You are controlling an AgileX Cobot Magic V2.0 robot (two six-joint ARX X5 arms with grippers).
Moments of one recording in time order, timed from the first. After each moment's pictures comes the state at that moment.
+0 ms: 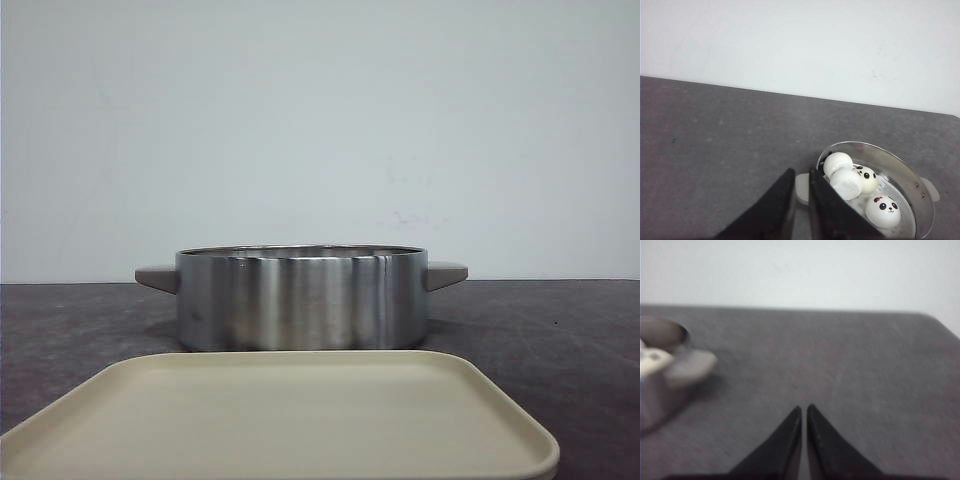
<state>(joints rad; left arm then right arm) -0.55 0.51 0.94 -0.65 -0.36 -0.30 0.06 0.04 0.04 -0.12 0.00 0.02</state>
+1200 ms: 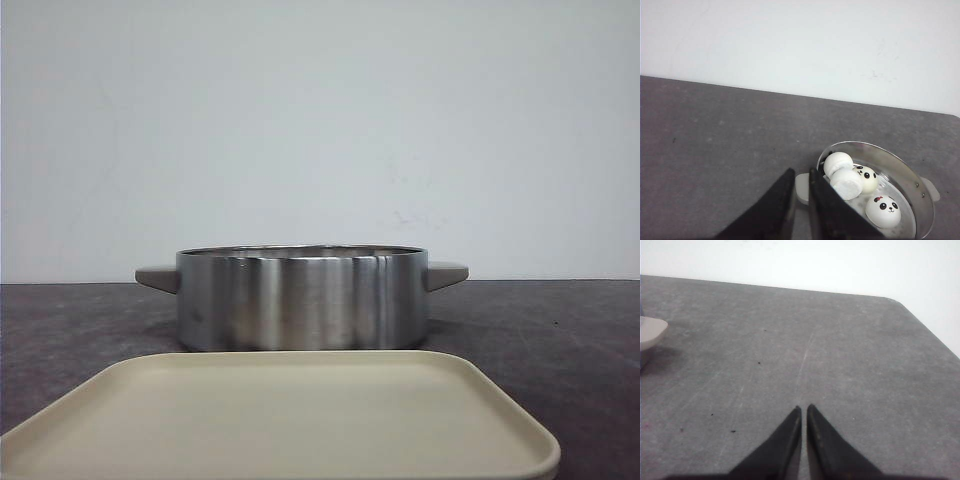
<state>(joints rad) -0.55 0.51 0.94 -0.65 -0.36 -0.30 0.00 0.00 0.02 -0.17 0.02 -0.04</state>
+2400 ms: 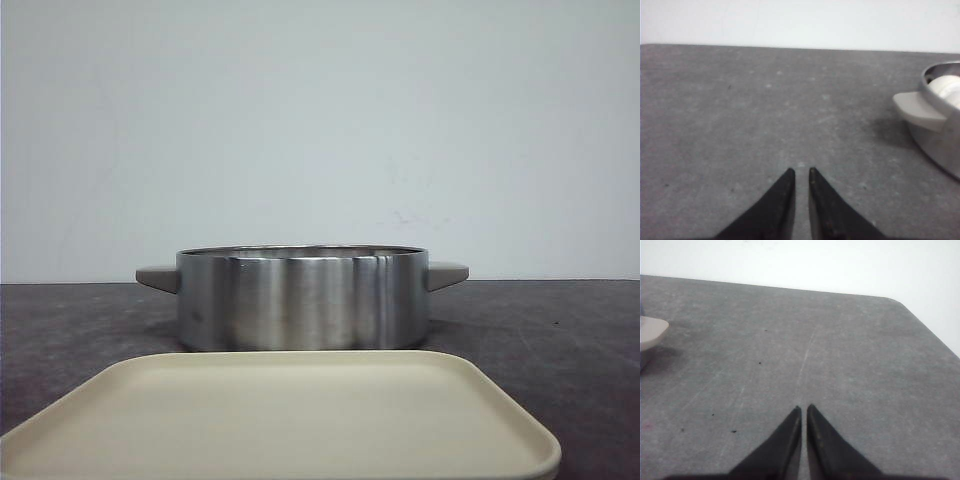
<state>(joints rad) -0.07 0.01 0.03 -0.18 -0.07 -0.03 0.00 0.00 0.02 -0.17 0.02 -0.04</state>
